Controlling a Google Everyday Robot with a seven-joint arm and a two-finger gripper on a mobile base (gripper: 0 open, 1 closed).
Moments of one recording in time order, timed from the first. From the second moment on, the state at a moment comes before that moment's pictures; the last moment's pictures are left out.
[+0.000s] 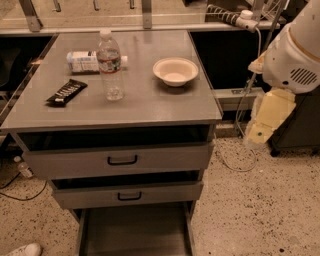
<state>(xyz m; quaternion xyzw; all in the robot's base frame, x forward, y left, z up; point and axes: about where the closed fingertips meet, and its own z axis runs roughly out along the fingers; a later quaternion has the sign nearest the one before) 0.460 -0.182 0.959 -0.60 0.78 -0.01 0.18</state>
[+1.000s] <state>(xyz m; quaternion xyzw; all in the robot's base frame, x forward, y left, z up) 0.525 -0.136 0.955 -0.55 0.77 0.07 0.31</state>
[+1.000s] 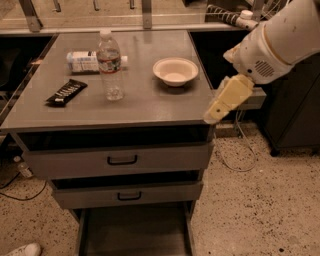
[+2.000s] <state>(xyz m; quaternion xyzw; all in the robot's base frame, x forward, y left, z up) 0.563 -0.104 0.950 -0.53 0.77 0.11 0.34</state>
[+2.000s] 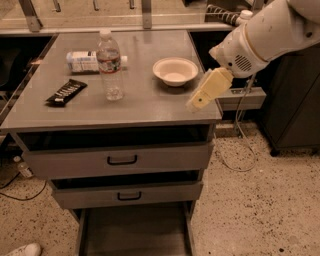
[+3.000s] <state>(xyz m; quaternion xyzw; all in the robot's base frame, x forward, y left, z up) 0.602 -0.018 0.933 -0.57 0.72 0.18 0.36</state>
